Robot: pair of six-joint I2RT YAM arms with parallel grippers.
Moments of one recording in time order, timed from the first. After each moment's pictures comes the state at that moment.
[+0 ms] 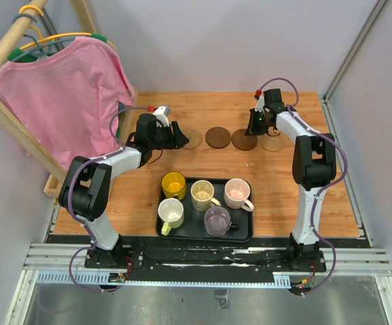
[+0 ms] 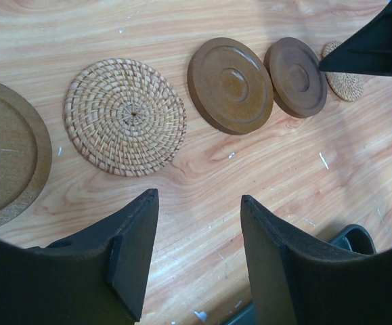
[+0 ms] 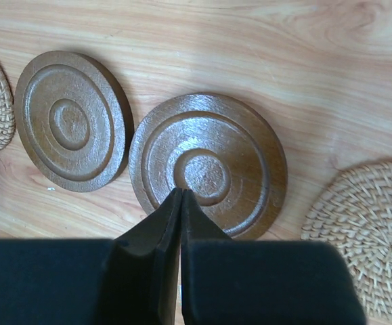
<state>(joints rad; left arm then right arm) -0.32 1.71 0.97 0.30 0.33 -0.40 0.13 2.13 1.66 -0.48 -0.33 0.17</state>
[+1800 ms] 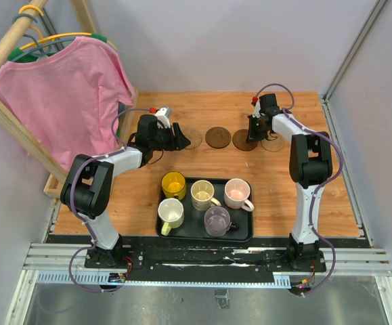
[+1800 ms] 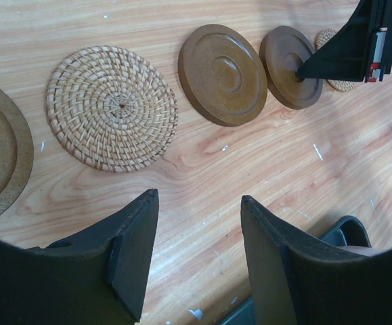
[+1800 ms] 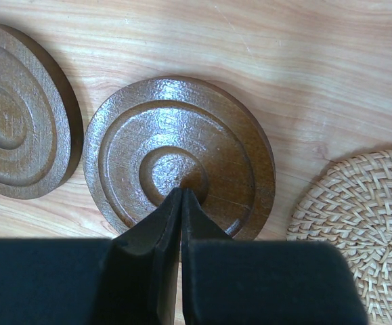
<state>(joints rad) -0.32 1.74 0.97 0.31 0.38 -0.40 0.15 2.18 1.66 -0.51 -0.22 0.13</state>
